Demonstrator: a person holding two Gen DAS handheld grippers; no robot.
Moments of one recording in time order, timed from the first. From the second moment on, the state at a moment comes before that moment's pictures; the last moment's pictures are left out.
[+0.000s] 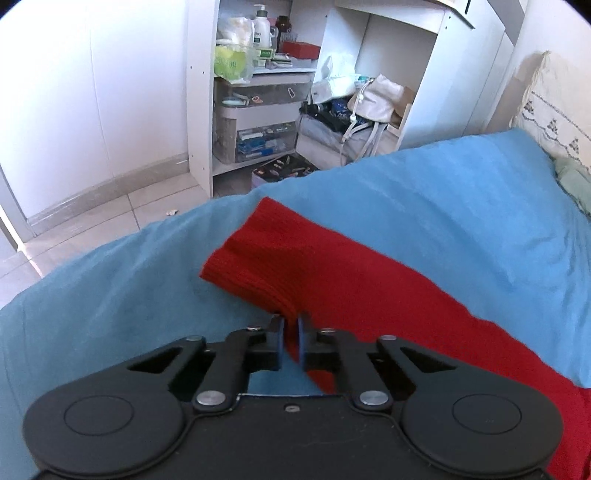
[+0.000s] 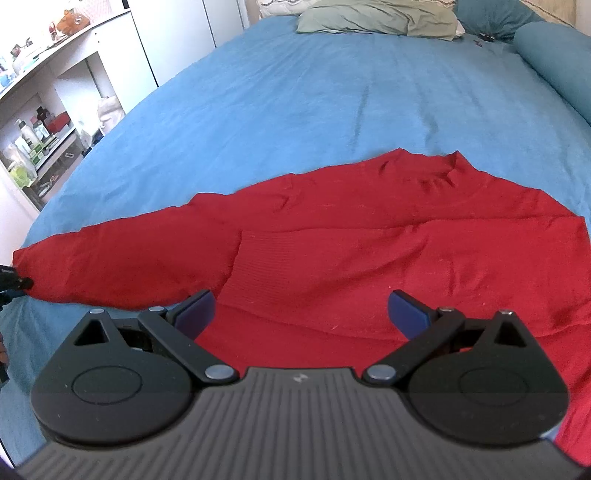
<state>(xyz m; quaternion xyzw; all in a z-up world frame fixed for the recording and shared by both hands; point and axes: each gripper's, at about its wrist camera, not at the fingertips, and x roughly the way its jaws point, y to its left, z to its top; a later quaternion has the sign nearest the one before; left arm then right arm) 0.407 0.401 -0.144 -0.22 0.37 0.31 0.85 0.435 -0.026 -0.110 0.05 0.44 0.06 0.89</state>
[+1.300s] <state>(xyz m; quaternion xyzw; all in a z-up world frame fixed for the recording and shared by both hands) 0.447 -0.110 -0.143 0.04 0.41 -0.18 0.89 0.380 -0.301 -0.120 0.20 0.41 -0.07 0.89</state>
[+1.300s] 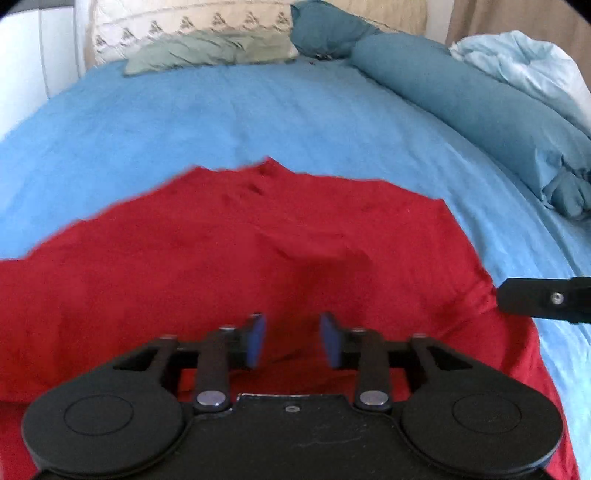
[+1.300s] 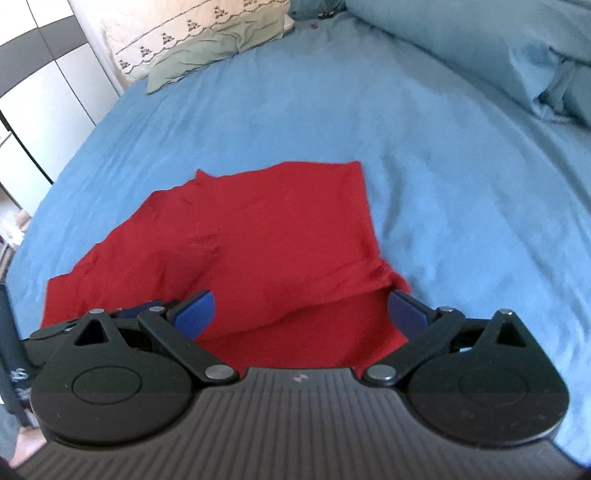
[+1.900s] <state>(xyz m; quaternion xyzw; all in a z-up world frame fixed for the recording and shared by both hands) 0.446 0.067 -0.153 0.08 0.43 0.04 0.90 0.458 -0.201 -0.158 0.10 0.43 -0.03 0.90</state>
